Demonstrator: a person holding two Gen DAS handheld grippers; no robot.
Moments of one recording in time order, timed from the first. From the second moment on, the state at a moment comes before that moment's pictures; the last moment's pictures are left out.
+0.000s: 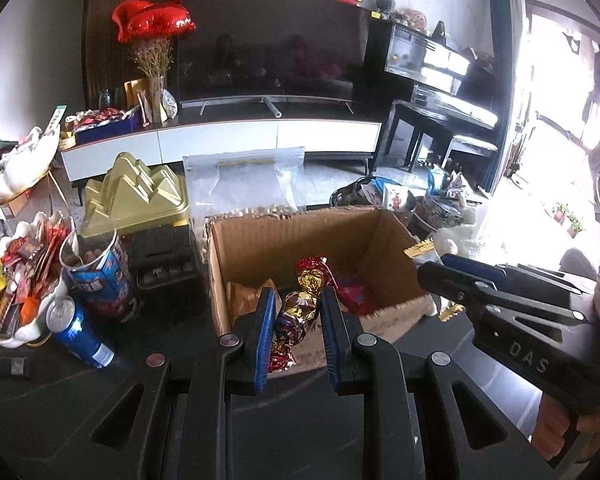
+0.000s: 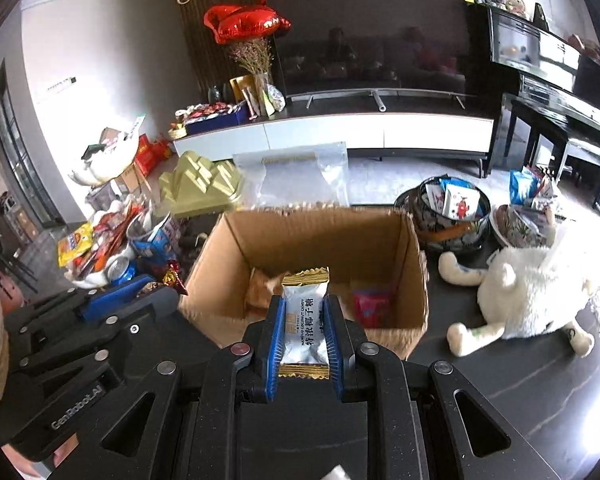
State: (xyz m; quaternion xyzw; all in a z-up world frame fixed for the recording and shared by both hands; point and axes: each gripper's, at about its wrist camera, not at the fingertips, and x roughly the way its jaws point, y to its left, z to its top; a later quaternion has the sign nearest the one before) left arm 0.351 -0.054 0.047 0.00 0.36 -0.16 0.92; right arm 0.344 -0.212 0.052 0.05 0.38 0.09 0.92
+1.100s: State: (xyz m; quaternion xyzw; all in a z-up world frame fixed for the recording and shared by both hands) left arm 0.255 -0.074 0.042 0.05 0.33 -0.15 0.93; right arm 0.252 -0.236 0.035 0.06 0.36 0.05 0.93
